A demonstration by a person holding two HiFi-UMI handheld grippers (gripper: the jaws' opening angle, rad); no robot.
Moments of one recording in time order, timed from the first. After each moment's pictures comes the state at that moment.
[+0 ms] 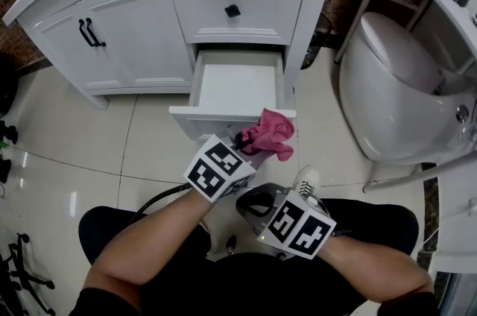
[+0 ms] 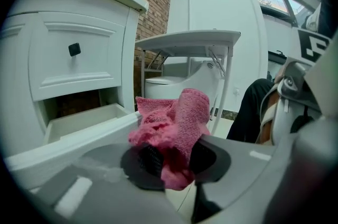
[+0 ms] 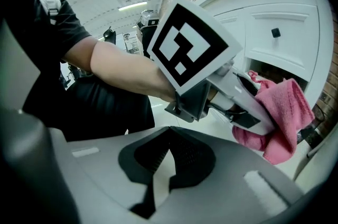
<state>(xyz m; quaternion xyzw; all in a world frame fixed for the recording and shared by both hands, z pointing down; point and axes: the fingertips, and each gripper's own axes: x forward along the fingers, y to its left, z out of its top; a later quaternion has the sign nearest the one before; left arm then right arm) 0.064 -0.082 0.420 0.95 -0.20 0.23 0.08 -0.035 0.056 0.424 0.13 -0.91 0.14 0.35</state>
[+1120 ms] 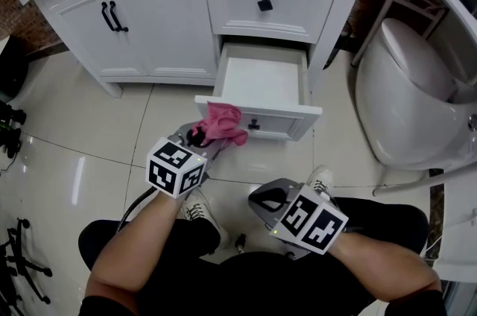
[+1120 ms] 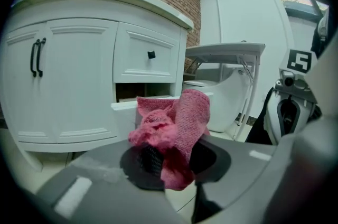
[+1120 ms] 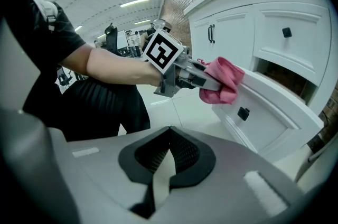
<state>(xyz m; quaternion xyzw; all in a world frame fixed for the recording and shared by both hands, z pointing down) -0.102 -0.104 0.434 0.90 -0.36 0.20 0.13 -0.057 0.059 0.432 0.12 -0.91 0.14 0.37</state>
